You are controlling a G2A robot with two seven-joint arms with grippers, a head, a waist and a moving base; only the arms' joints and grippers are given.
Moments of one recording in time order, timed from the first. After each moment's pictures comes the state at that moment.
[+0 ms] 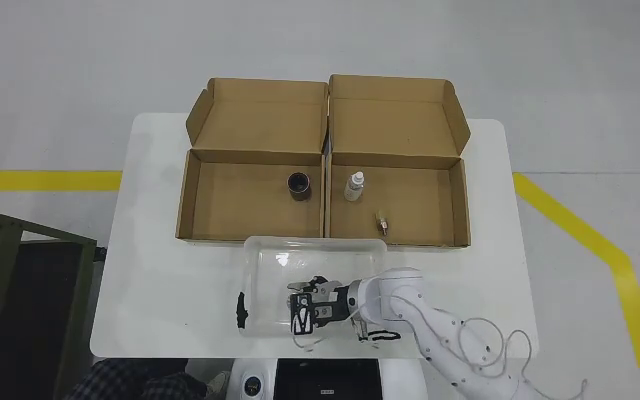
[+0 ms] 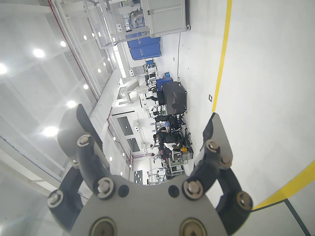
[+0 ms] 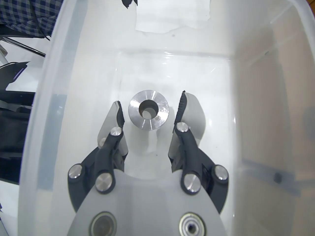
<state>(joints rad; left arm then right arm) -0.01 -0.37 -0.75 -1.25 2.03 -0.40 0.22 -1.19 -1.23 0.81 -1.72 -1.52 -0.85 0.40</state>
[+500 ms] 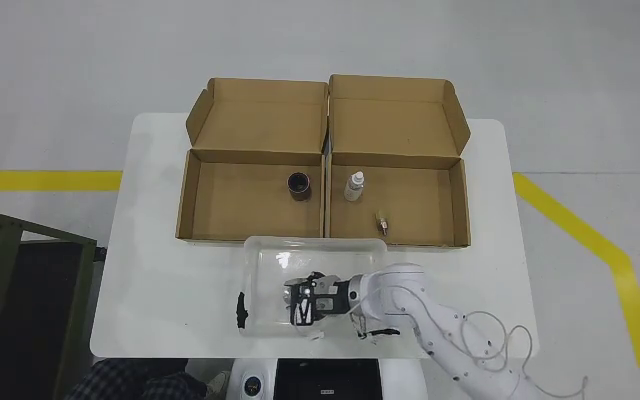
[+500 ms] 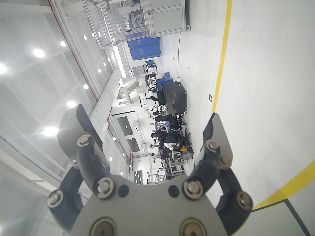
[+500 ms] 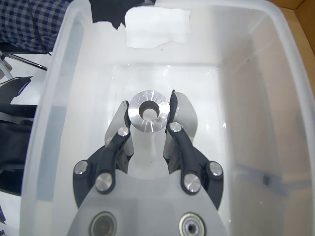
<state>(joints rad) -0.01 -0.37 -0.75 -1.25 2.03 -0.40 0.22 -1.18 -1.23 0.83 -1.72 -1.43 -0.83 0.36</state>
